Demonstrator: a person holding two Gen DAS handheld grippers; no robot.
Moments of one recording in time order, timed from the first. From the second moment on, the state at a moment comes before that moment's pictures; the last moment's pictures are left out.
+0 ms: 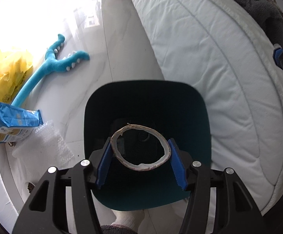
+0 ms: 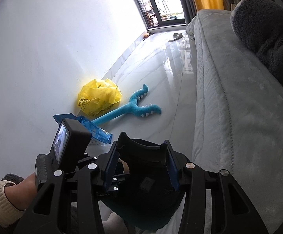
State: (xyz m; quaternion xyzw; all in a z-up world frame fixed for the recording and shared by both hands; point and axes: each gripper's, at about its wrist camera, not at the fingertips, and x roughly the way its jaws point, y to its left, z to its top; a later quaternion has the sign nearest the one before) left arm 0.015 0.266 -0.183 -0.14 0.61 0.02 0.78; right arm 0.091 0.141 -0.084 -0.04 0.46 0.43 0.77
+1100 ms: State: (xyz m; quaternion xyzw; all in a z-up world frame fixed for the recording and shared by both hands) left arm -0.020 0.330 -0.134 -0.16 0.51 0.08 0.84; right arm 0.068 0.211 -0.201 -0.09 0.60 0.39 0.69
